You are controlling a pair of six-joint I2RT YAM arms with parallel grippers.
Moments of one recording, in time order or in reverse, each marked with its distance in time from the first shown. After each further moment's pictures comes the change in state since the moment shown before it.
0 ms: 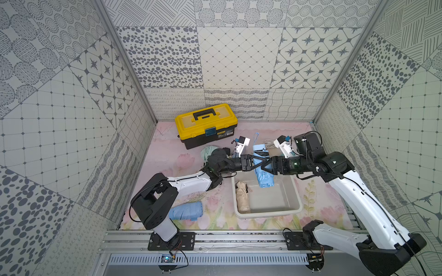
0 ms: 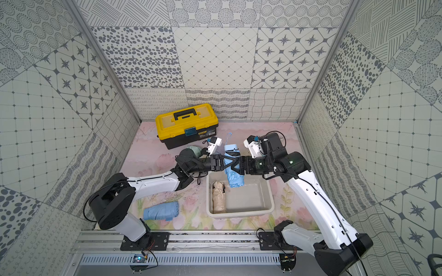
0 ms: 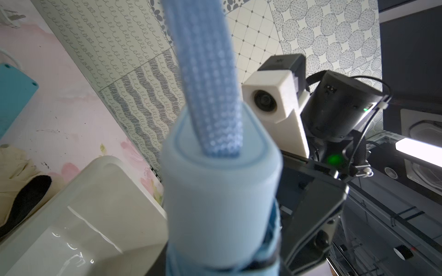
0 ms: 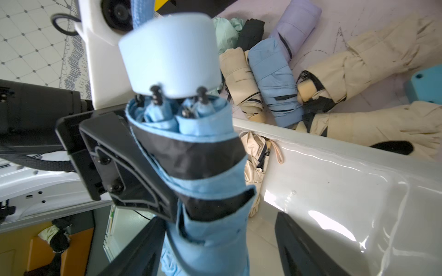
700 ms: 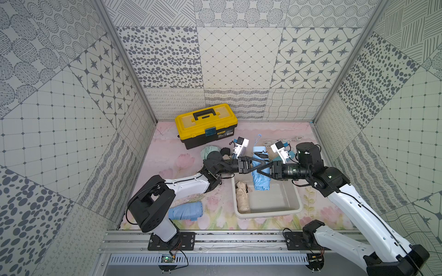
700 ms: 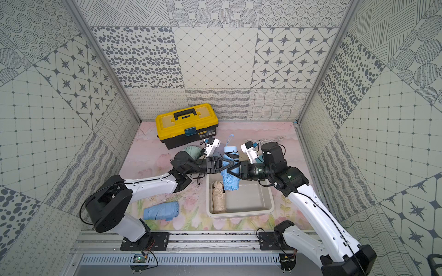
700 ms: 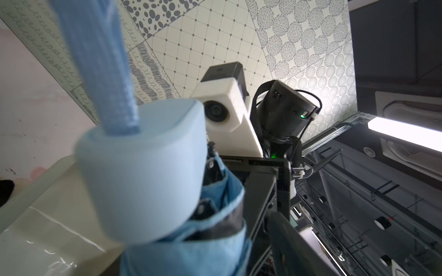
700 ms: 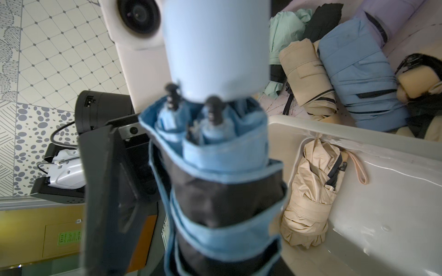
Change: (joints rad) left arm -0.001 -0.055 -0.056 0.092 0.028 -0.024; right arm 0.001 -0.140 -0.280 0.394 -0.215 0.244
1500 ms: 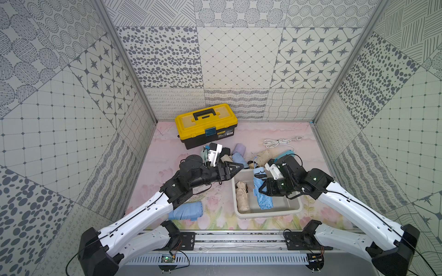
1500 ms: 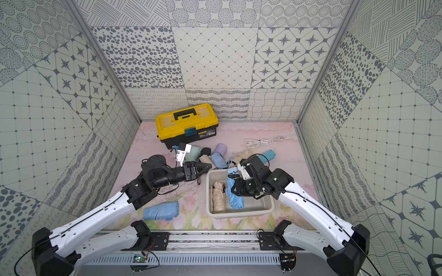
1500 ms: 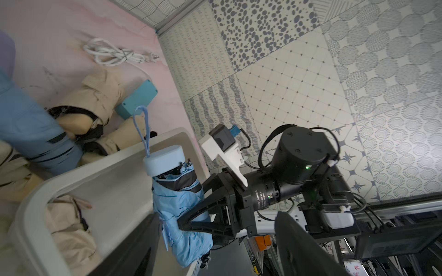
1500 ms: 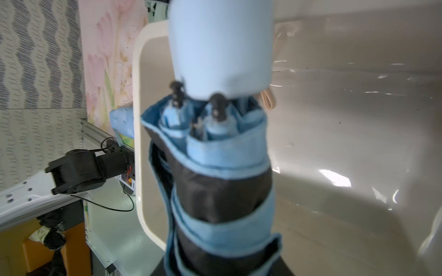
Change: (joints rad) left arm 0.039 -0.603 -0.041 -1.101 -0.370 0.259; right arm 0.279 0.090 -0.027 -0.316 0.464 -0.020
